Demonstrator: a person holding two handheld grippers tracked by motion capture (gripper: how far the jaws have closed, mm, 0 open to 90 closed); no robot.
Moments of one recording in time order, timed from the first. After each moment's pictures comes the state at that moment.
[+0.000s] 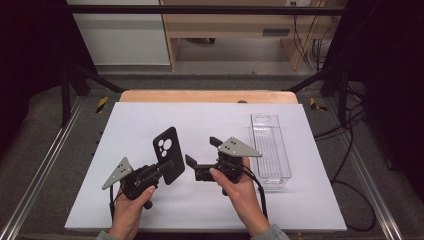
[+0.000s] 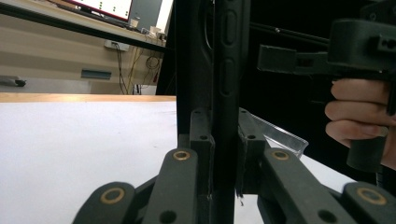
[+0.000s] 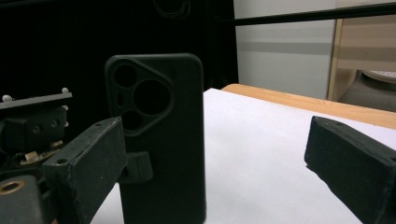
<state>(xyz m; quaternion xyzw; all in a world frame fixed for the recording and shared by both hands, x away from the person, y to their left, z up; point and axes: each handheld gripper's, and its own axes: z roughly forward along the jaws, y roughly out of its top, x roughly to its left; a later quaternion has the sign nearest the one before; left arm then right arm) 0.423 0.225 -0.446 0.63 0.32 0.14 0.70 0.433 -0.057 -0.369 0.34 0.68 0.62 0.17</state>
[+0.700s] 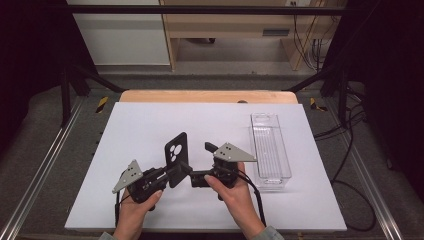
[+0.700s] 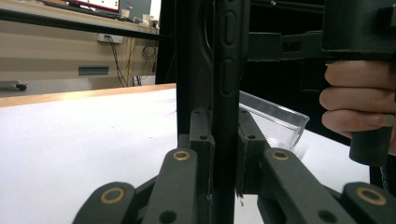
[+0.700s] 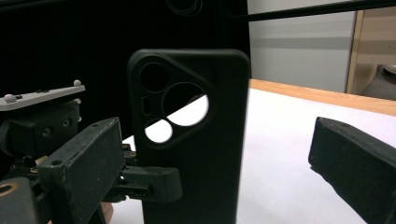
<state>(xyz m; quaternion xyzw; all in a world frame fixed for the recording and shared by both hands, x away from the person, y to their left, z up) 0.415 0.205 -0.444 0.67 0.29 0.16 0.67 0.428 -0.045 -0.382 0.33 0.69 0.63 0.15</state>
